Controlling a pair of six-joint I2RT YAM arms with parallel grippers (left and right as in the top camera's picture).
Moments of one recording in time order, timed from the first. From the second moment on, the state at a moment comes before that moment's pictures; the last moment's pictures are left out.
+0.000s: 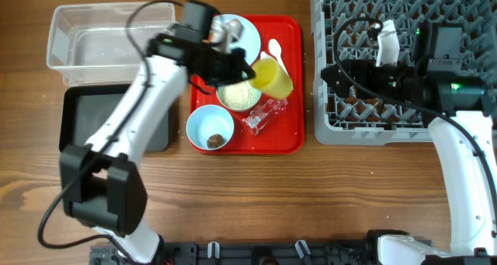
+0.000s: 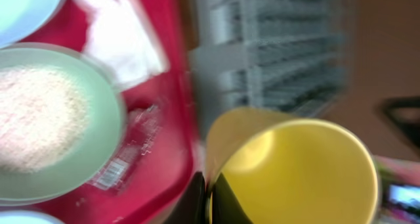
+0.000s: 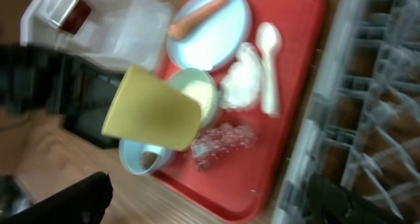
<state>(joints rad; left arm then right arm) -0.30 1.82 1.55 -0.78 0.72 -0.38 -0.02 1.38 1.31 -0.85 -0.68 0.02</state>
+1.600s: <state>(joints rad) -0.22 1.82 1.55 -0.24 1.49 -0.45 0.15 1.42 1.32 -0.54 -1.13 0.00</state>
